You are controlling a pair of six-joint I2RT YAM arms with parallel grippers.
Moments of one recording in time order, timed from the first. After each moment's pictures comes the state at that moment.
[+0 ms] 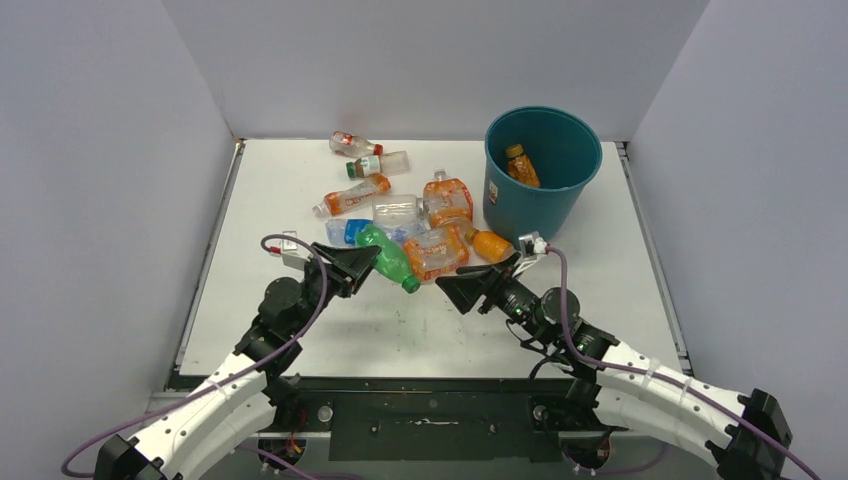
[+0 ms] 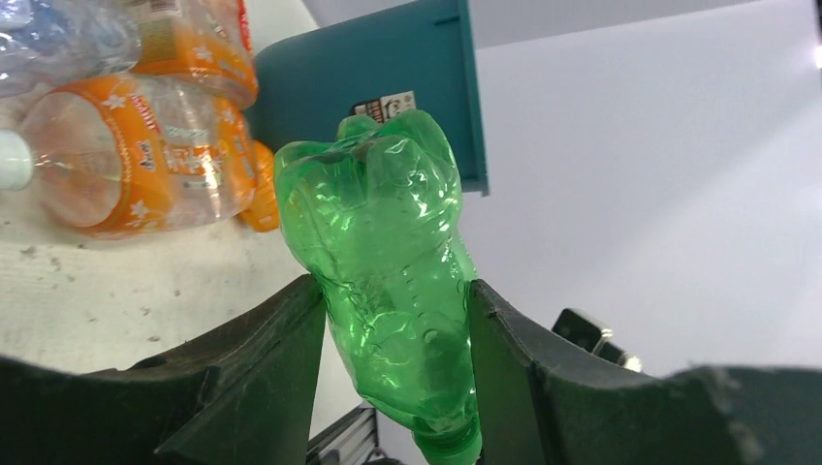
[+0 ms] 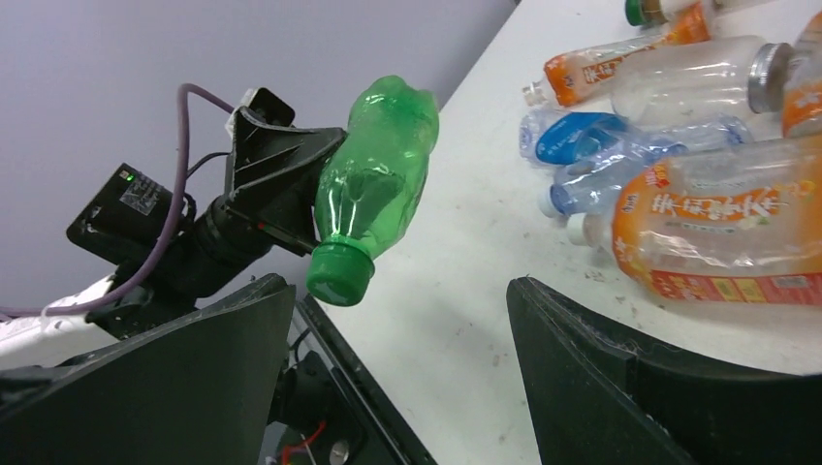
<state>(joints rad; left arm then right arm) -0.58 0.66 0.34 0.29 -0.04 -1.37 0.90 0.72 0.41 0.36 0.06 0.71</state>
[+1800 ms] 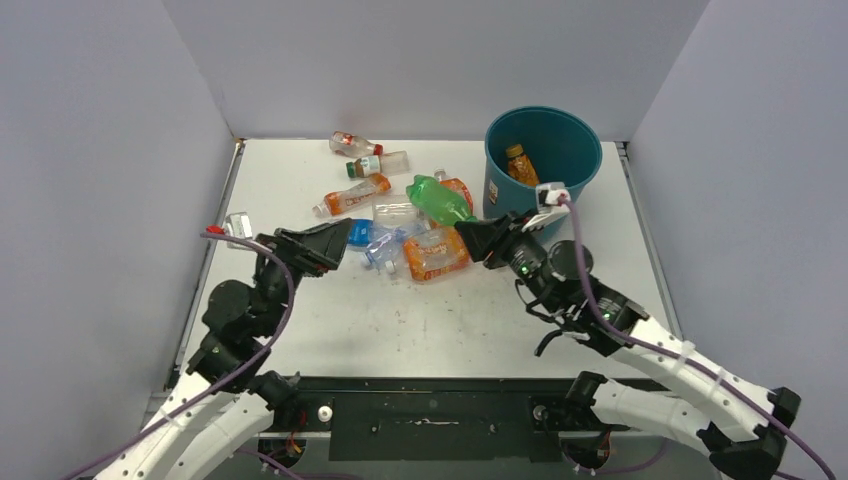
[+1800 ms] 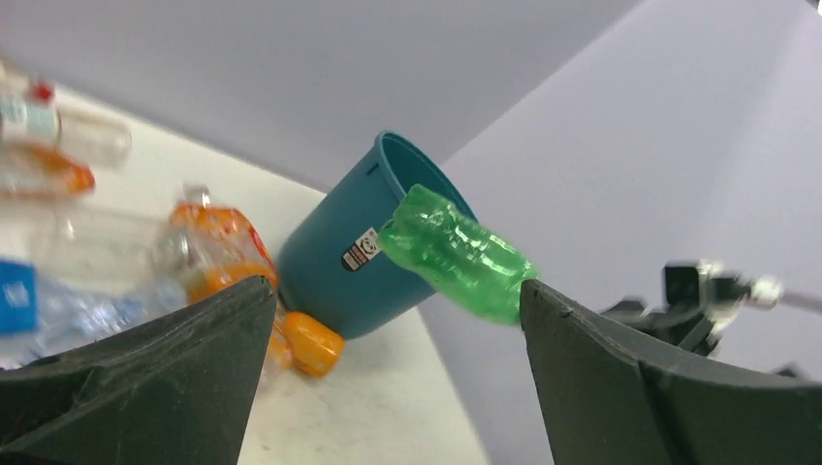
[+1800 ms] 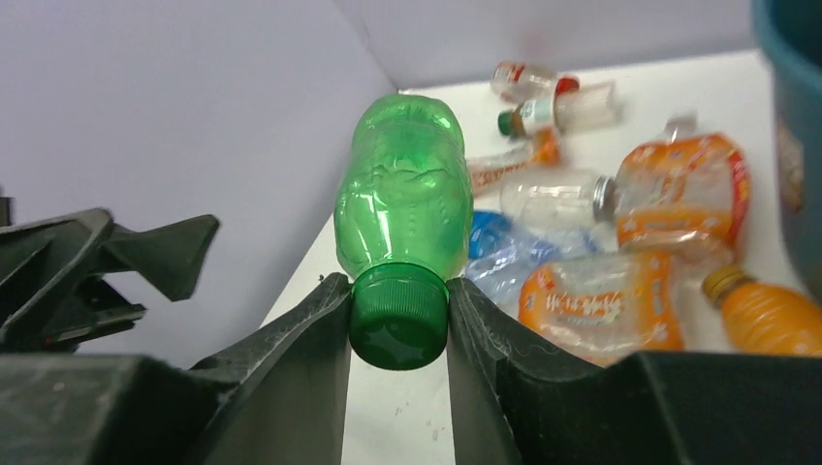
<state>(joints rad) -0.63 0.53 0.59 0.11 -0.26 -0.97 0.94 0.88 0.82 0.05 0.32 0.61</state>
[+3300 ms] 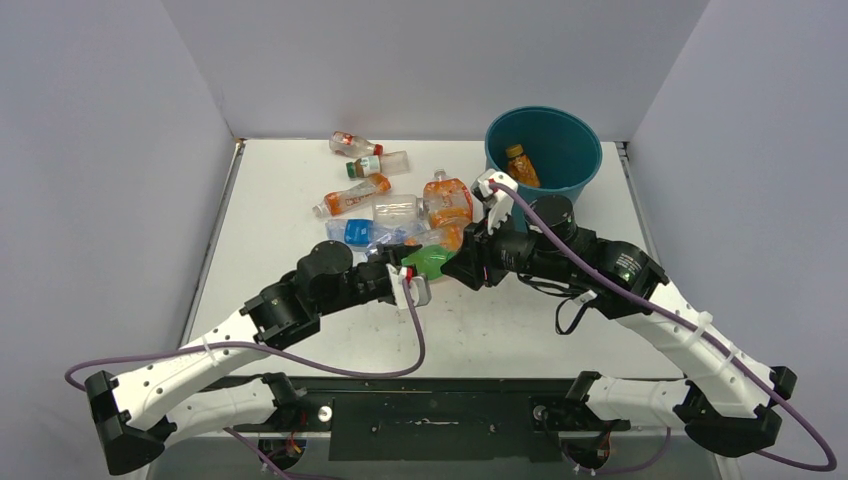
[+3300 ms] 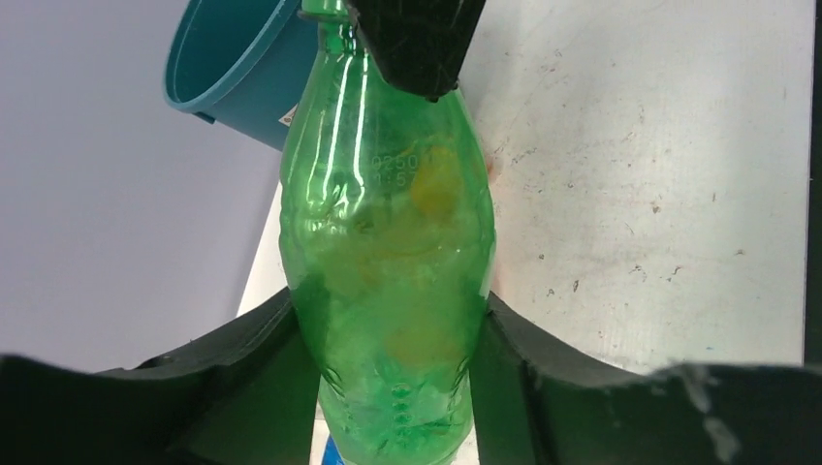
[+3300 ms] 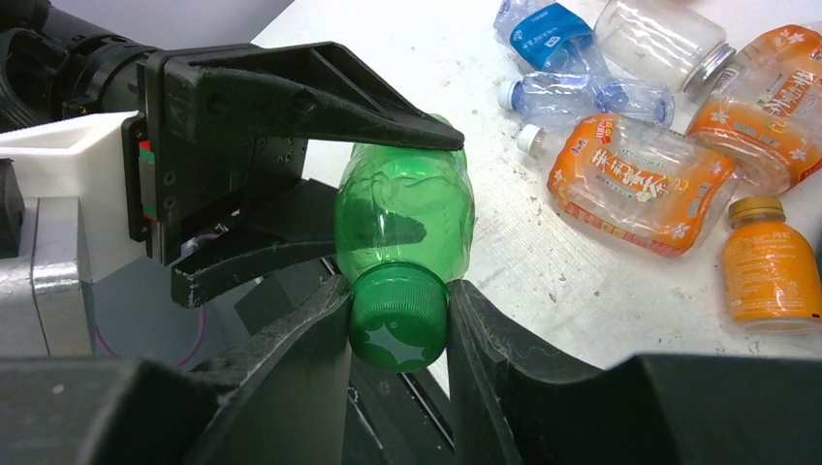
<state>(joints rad) -0.97 0.94 0.92 -0.20 0.15 0.66 0.91 1.09 1.44 -0.79 -0.14 0.27</state>
